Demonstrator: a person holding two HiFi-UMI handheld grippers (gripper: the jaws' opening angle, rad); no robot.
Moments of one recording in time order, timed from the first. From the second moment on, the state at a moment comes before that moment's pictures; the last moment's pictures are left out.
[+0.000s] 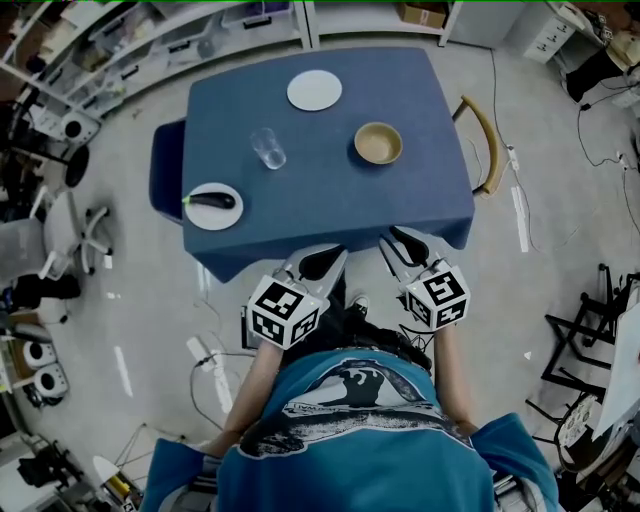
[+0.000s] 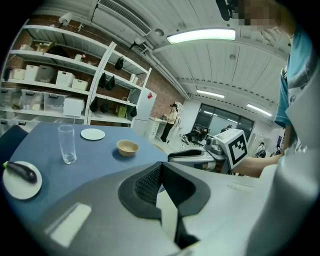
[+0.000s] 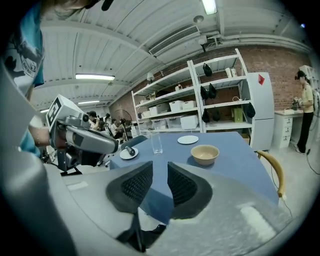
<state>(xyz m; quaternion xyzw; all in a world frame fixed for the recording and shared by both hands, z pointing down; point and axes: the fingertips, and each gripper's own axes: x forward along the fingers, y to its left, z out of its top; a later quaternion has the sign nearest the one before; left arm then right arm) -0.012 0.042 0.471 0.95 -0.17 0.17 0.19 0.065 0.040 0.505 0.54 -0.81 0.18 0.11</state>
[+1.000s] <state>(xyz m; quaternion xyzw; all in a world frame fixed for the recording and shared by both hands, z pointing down) -0.035 0.131 0.474 0.96 -0.16 0.17 0.17 0.010 0.122 0.484 0.51 -0.84 0.12 0.11</state>
